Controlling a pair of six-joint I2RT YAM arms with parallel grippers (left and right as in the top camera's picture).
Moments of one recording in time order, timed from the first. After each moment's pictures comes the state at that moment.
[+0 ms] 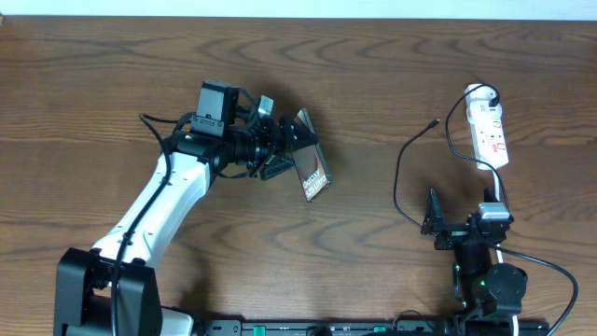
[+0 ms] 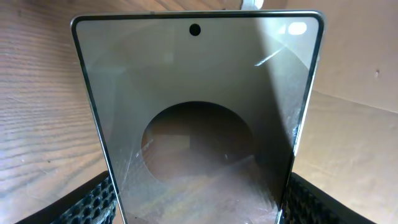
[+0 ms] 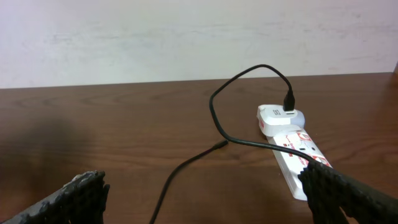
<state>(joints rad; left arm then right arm) -0.26 1.57 1.06 -0.42 0.90 -0.88 -0.03 0.02 0.01 -0.07 -0.08 0.04</state>
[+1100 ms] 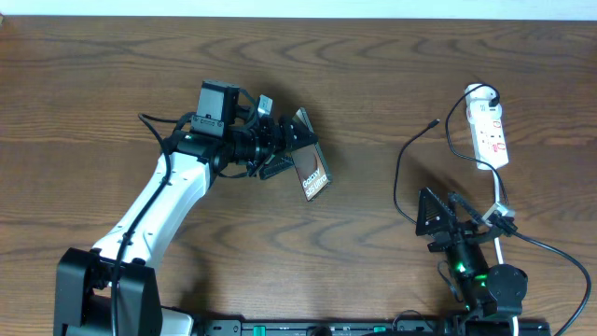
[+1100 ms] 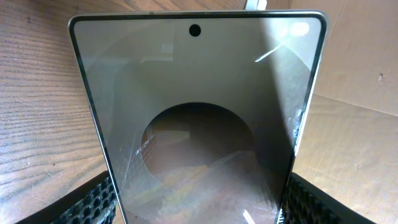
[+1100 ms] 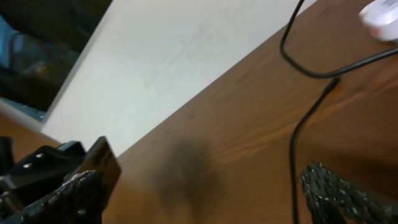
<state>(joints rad) -0.26 1.57 1.06 -0.42 0.88 -0.88 -0.03 0.02 0.01 -0.05 -0.30 0.78</state>
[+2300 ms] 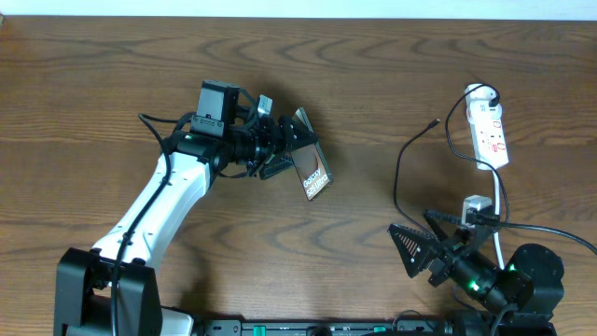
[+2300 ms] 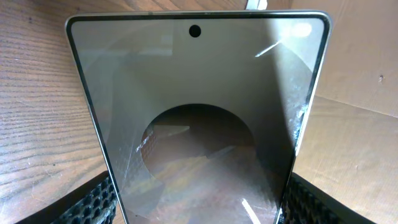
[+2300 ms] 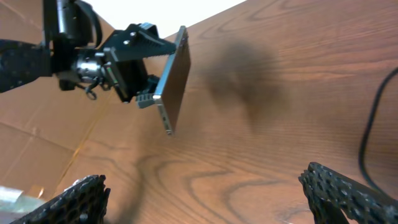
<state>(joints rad) -0.26 1.57 1.06 -0.42 0.88 -0.88 -0.03 0.28 0.52 -0.66 -0.73 0.40</state>
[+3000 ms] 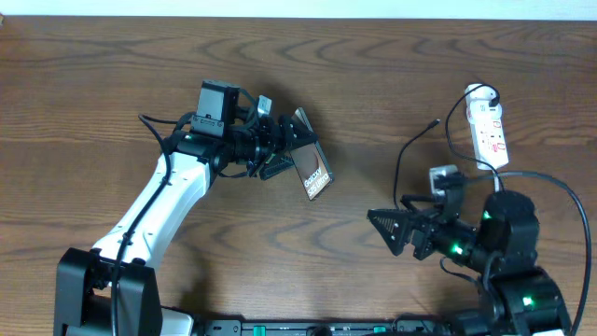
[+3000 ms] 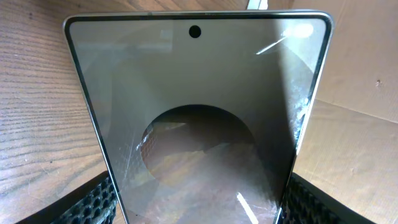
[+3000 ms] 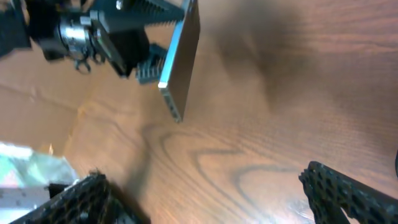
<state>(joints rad) -0.26 1.57 1.06 -0.42 0.88 -0.91 0.19 0.67 0.68 -0.63 -0.65 0.34</state>
